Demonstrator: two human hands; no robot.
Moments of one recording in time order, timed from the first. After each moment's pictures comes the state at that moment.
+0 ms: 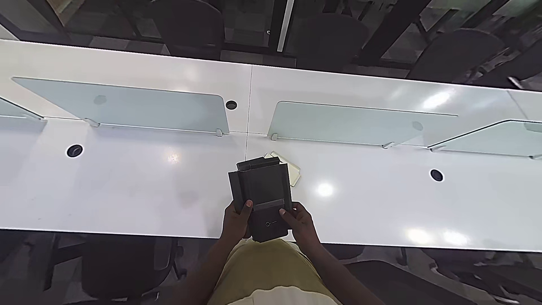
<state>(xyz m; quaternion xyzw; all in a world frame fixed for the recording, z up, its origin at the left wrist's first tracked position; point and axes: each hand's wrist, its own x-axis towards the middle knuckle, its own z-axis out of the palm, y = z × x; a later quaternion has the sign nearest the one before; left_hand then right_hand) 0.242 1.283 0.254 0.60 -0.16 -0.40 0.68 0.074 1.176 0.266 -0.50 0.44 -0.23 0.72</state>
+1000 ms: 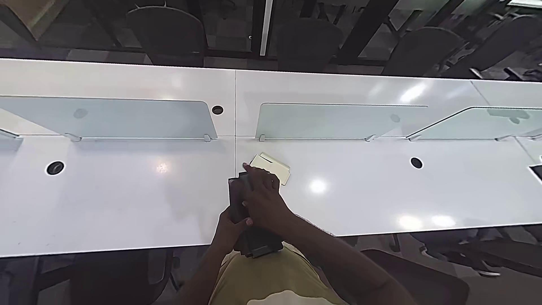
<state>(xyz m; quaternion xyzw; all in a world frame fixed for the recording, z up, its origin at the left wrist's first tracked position) 0.242 1.295 0.254 0.55 -0.19 -0.49 0.65 0.153 1.158 0.333 -0.96 0.21 -0.06 0.19</state>
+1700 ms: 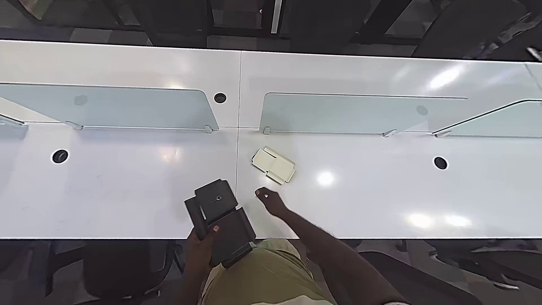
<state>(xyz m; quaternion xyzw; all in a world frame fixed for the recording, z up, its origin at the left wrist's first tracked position) 0.245 1.340 0.244 0.73 0.02 -0.36 0.58 0.116 1.093 0.133 -0.75 0.35 0.02 0.57</state>
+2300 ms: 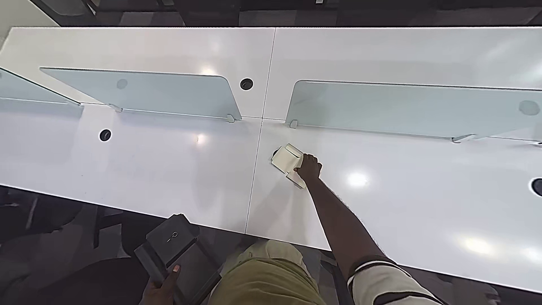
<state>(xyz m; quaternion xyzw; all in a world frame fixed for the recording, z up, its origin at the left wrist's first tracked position) 0.228 1.465 0.261 0.82 0.18 -0.18 0.51 0.156 0.933 0.012 -0.82 0.51 0.12 0.24</state>
